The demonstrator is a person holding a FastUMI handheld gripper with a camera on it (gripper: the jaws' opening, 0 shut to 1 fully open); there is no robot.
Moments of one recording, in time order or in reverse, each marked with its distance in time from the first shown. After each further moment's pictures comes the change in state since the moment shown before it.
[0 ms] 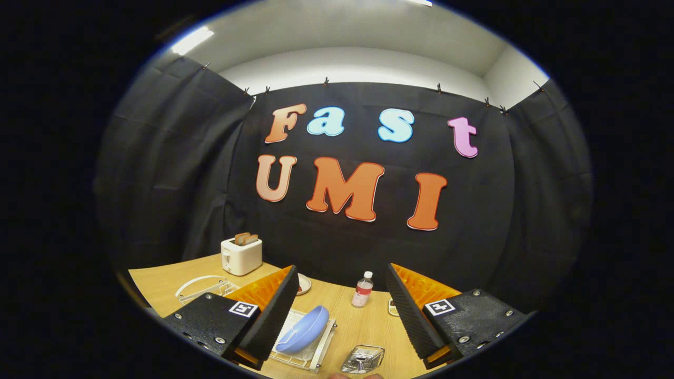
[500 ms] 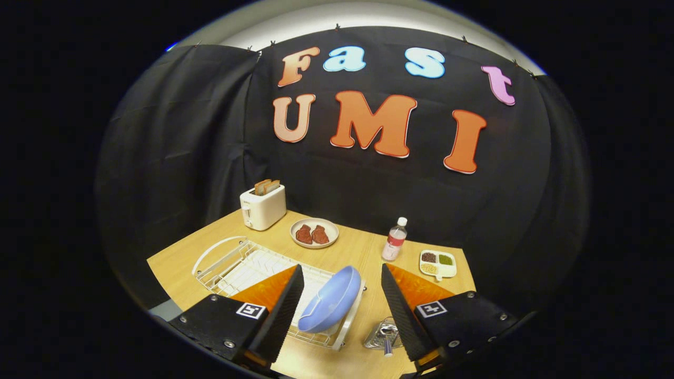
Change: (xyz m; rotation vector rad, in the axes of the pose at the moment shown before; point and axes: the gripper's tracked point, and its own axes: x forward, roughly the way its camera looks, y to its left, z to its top) arm 0.038 0.042 -0.073 0.043 0.388 0.140
